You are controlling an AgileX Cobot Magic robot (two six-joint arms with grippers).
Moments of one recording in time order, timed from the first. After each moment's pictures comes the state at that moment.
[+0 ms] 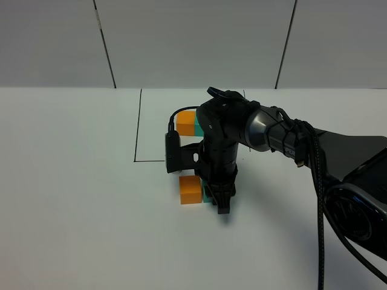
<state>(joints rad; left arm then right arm) 0.03 -0.01 -0.51 -0.15 1.07 0.13 0.48 2.39 -1.87 -0.04 1.03 -1.11</state>
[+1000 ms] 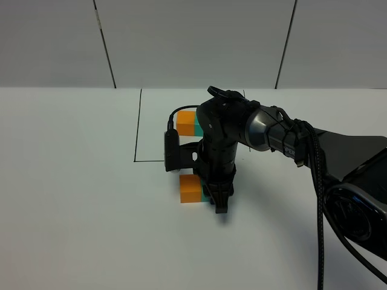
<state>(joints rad) 0.03 -0.01 -0.51 -0.15 1.07 0.13 0.48 2.39 -1.88 -0.02 1.02 -1.11</state>
